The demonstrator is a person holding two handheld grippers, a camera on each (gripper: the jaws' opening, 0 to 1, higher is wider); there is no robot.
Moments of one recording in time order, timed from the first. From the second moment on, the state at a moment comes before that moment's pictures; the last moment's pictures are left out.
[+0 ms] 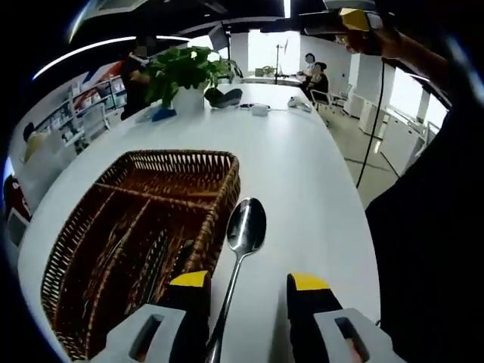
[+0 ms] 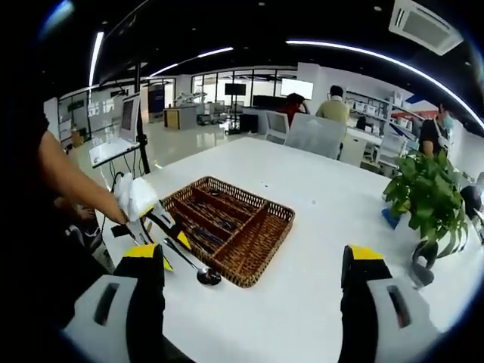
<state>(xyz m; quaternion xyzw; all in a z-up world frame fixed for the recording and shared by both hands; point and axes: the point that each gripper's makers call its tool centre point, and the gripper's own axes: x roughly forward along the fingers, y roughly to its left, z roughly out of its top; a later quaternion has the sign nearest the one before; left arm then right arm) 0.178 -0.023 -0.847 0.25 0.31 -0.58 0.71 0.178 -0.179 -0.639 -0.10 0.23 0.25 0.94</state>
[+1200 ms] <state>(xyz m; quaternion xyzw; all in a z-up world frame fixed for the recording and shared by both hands) 0.164 -0.044 -0.869 0.31 0.27 -0.63 0.66 0.176 -0.175 -0.646 -0.11 0.23 0.25 0.93</state>
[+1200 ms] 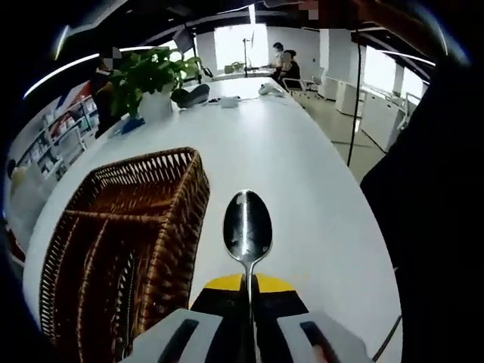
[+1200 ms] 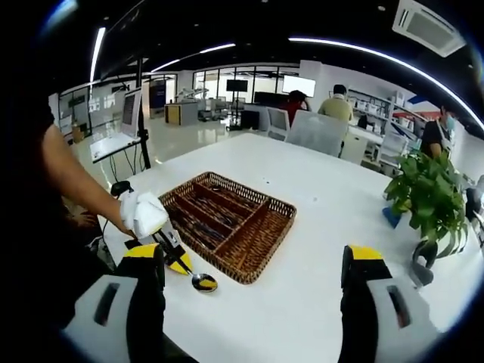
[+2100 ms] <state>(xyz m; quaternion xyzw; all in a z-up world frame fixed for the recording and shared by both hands) 0.157 -0.035 -0.818 0.32 0.29 -0.64 0.63 0.182 -0.165 -0.642 -0.11 0.22 0.27 0.93</state>
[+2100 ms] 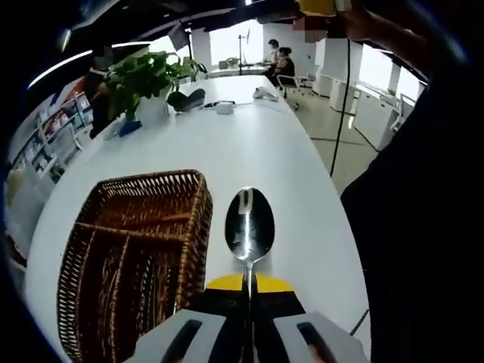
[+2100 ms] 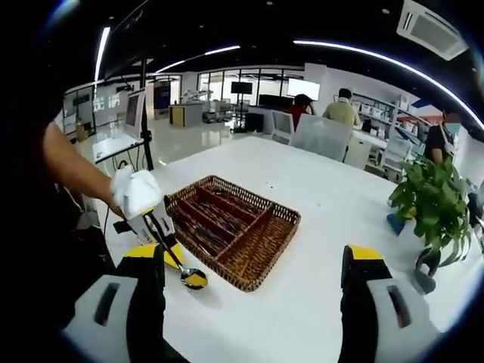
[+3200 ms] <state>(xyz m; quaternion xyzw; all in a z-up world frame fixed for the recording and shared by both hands) 0.192 0.018 -0.717 0.38 0.31 -0.61 0.63 0.194 -0.147 -0.635 -0.10 0.23 0.31 0.92</state>
